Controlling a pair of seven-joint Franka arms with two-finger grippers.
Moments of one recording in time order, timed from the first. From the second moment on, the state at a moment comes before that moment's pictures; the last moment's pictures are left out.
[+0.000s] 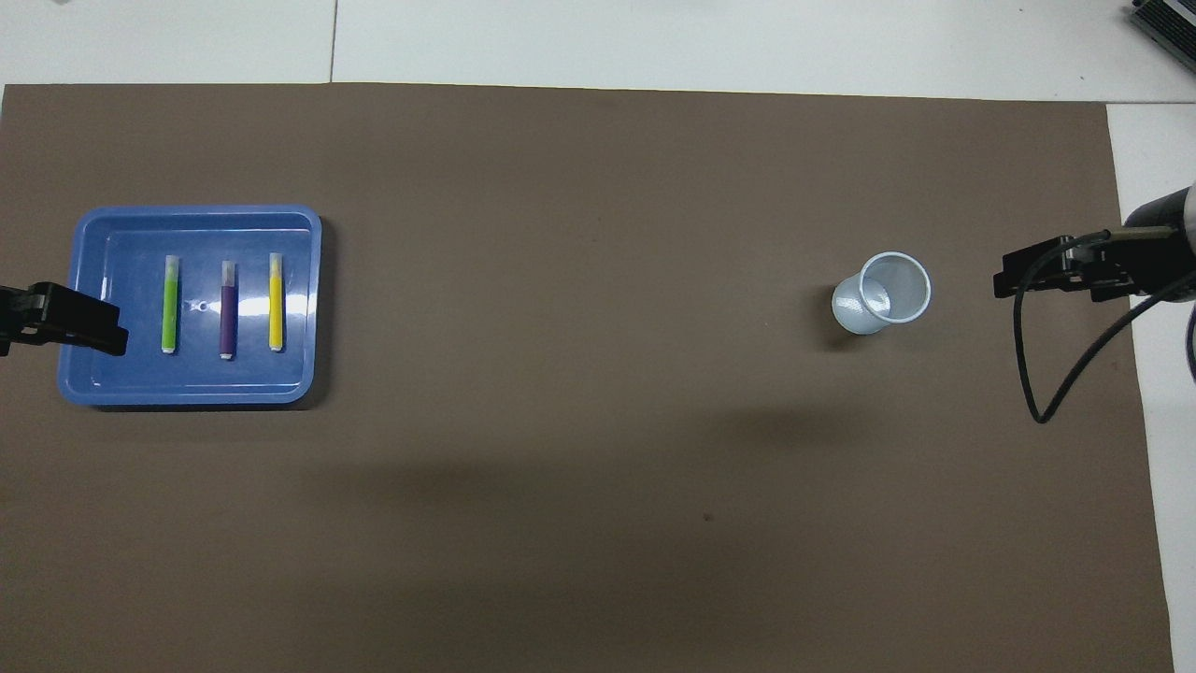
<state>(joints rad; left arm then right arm) 0.04 -0.01 -0.09 -1.51 -0.01 1.40 0.01 -0.07 0.05 0.05 -1.58 0.06 1.63 0.02</state>
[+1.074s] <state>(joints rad) 0.04 -0.06 -0.08 -1.62 -0.01 1.52 0.01 -0.07 0.05 0.05 -1.58 0.06 1.63 0.02</state>
